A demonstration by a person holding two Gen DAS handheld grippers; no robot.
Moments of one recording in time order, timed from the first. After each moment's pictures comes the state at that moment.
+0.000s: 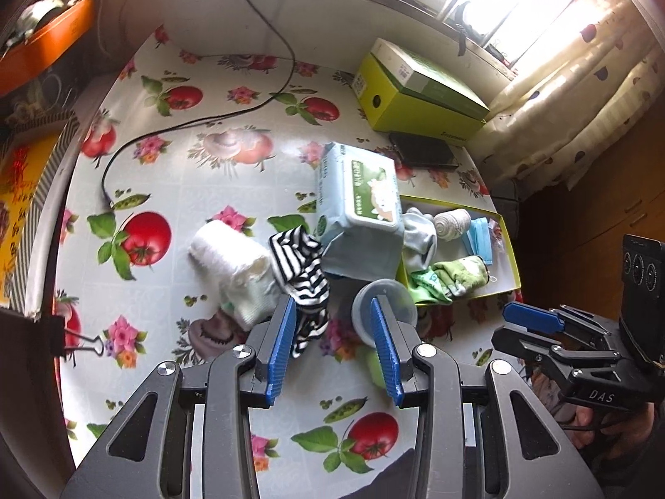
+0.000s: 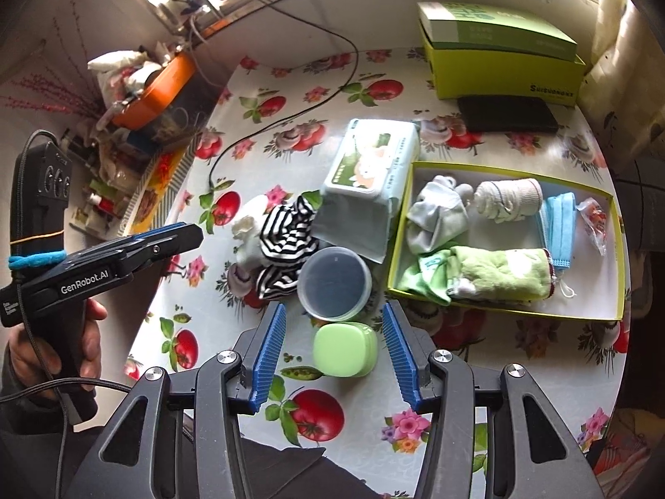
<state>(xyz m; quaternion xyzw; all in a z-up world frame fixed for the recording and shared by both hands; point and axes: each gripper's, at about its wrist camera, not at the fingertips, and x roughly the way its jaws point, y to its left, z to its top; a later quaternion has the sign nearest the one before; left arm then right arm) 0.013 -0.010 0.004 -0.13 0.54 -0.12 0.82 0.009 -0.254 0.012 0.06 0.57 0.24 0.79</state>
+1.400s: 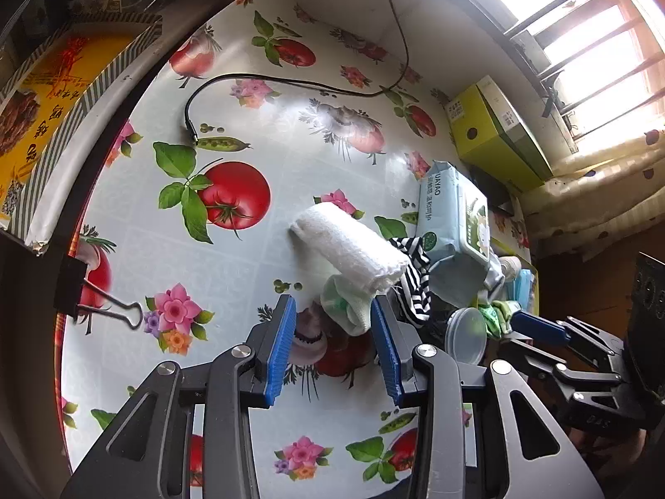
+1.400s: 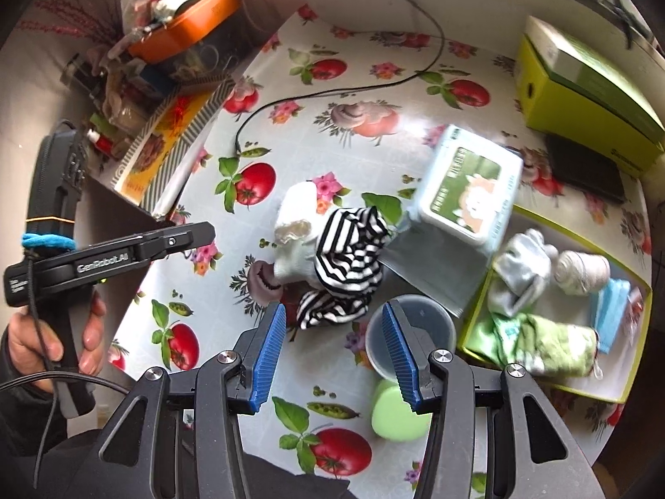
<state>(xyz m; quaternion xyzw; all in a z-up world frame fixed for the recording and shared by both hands) 0.019 0.098 -0.056 -0.25 0.56 -0.06 0.79 0.055 -0.134 -0.019 -0.06 0.60 0.28 0.74</state>
